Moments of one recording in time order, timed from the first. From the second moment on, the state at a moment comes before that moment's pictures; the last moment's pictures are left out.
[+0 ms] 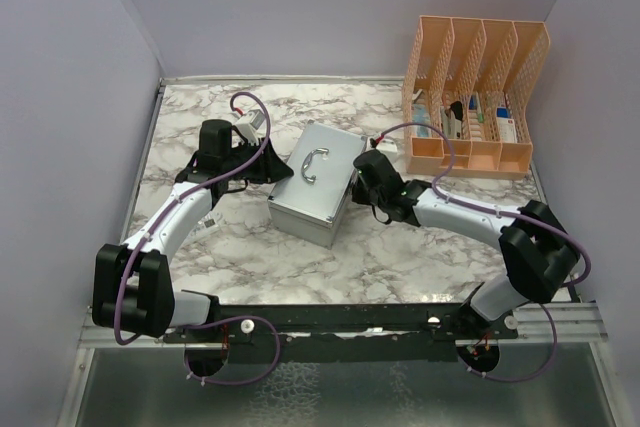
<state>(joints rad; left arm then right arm) -0.20 1.32 0.87 -0.15 0.63 -0.33 0.78 1.55 0.94 -0.13 0.35 0.73</state>
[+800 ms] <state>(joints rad) -0.20 1.55 1.09 -0.20 0.73 -0.34 0.75 1.51 0.72 0.16 0.16 0.72</state>
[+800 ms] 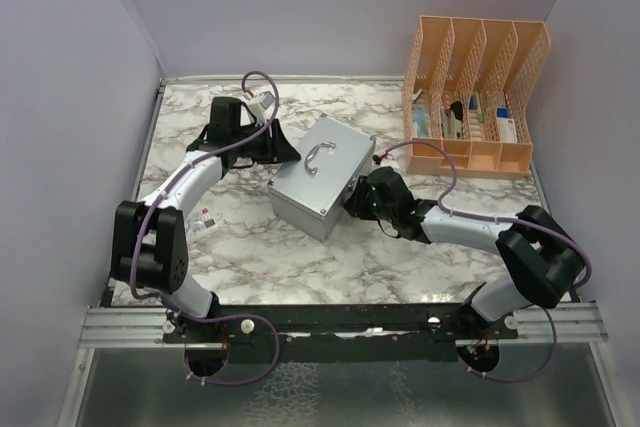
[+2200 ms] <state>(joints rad) -0.24 0.56 1.02 -0.59 -0.01 -0.26 0.78 0.65 1.05 -0.68 0.52 0.41</state>
